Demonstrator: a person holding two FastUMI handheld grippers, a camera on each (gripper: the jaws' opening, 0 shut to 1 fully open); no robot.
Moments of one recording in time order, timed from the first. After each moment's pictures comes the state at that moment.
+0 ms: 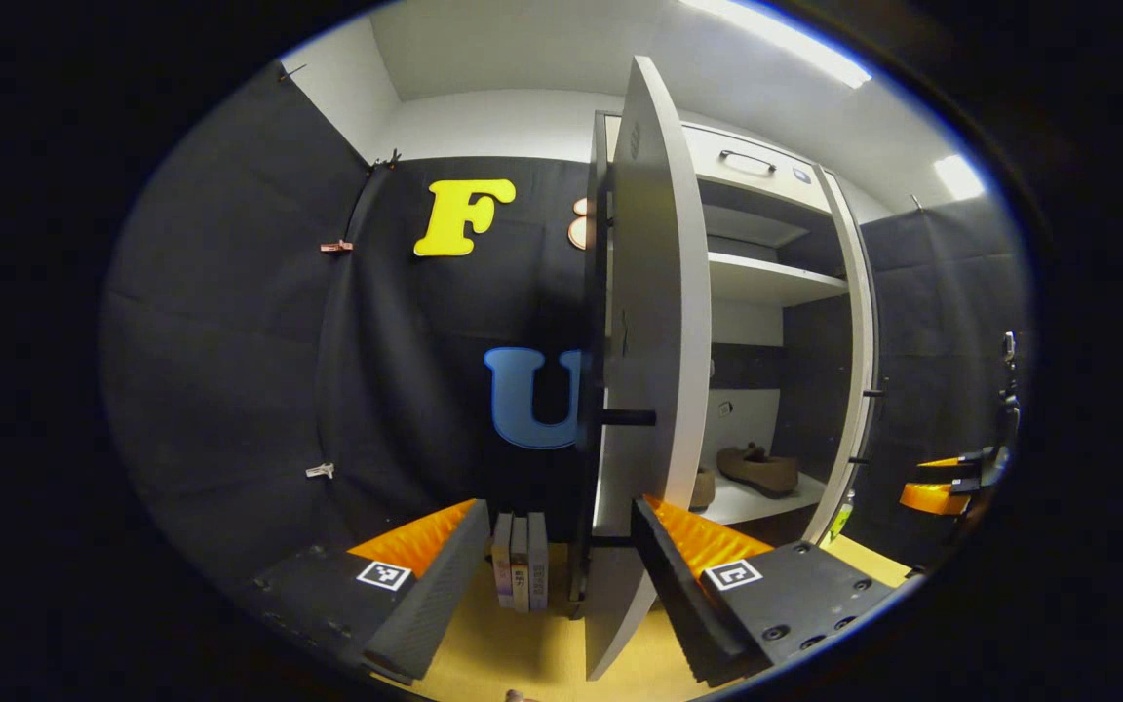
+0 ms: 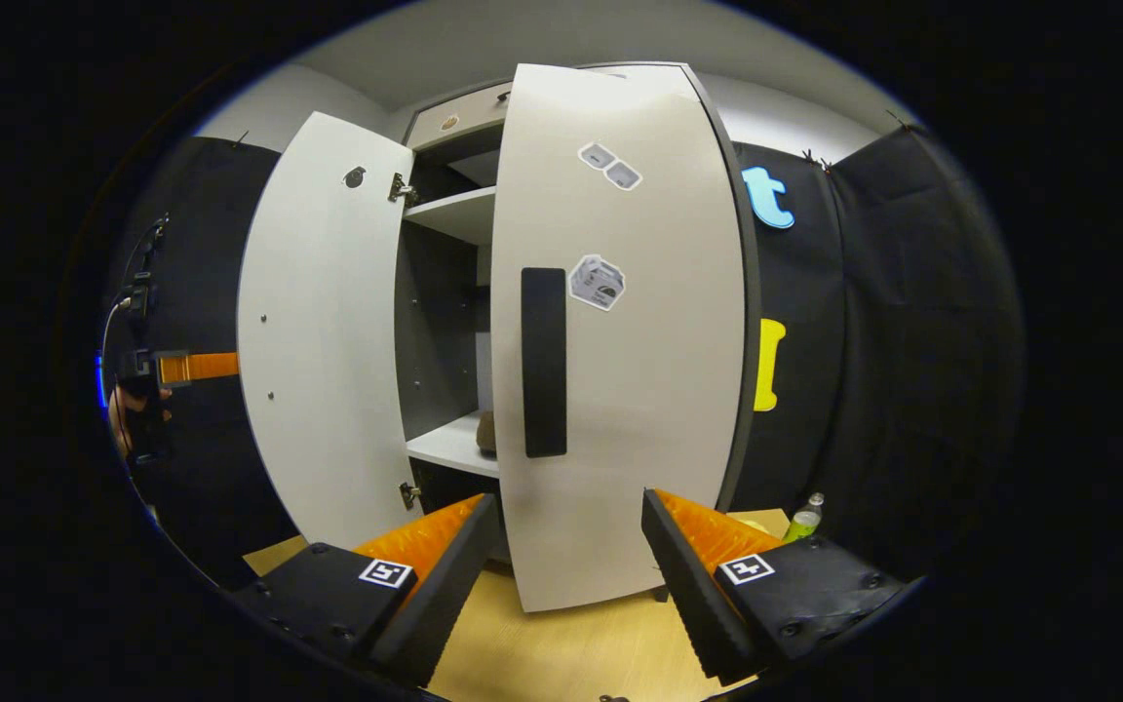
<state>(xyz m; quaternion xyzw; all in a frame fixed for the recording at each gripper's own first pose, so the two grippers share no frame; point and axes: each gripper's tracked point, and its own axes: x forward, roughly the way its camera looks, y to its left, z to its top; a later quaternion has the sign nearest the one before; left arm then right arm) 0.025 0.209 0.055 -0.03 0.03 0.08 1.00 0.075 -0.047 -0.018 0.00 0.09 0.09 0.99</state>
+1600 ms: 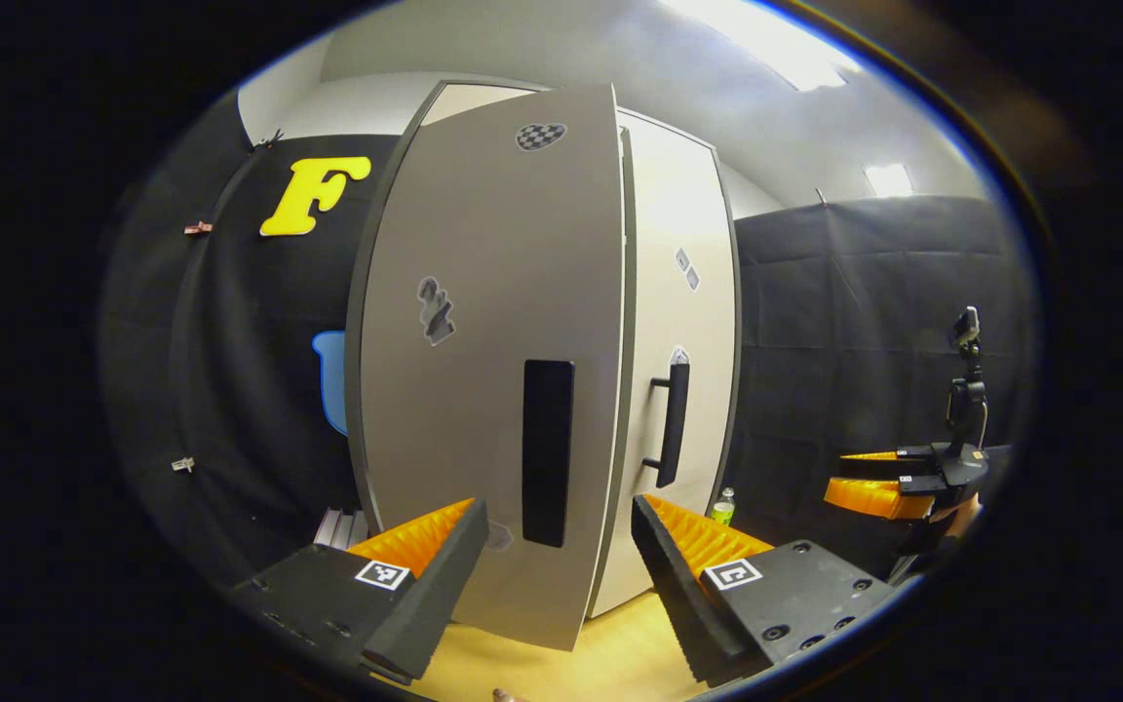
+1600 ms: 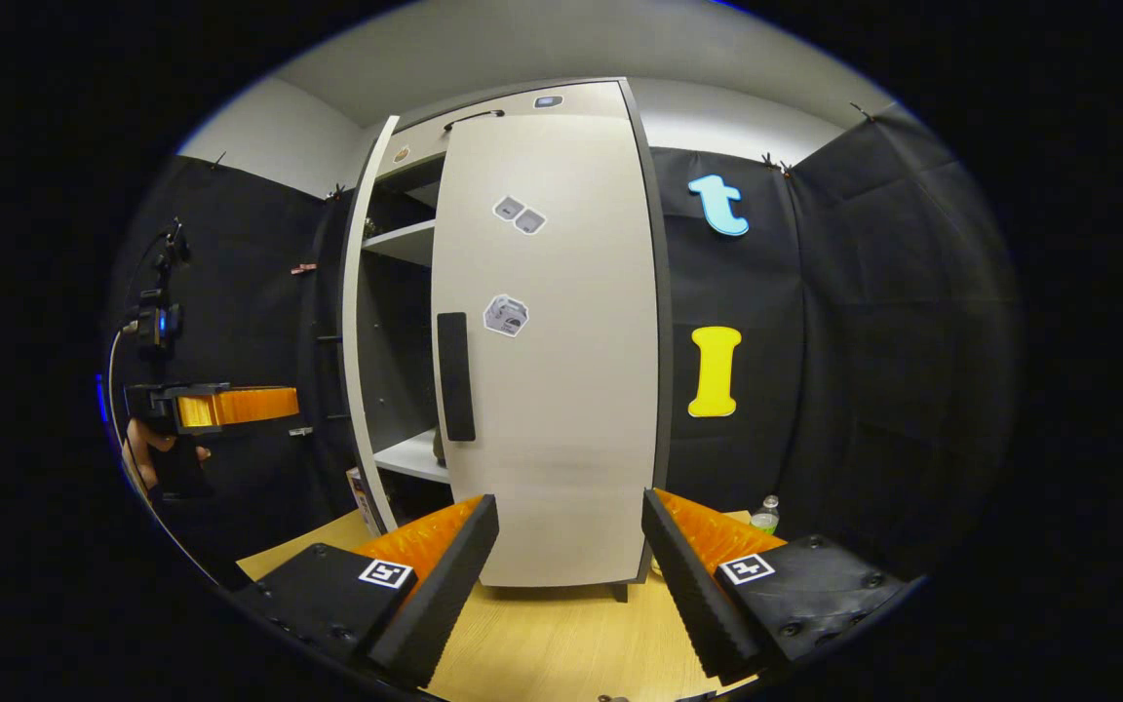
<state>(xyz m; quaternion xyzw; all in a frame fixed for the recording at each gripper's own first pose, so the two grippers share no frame) 0.093 0.025 0.043 -0.03 0.05 -0.09 0.99 0.055 -0.110 0.007 0.01 0.07 0.06 1.00</state>
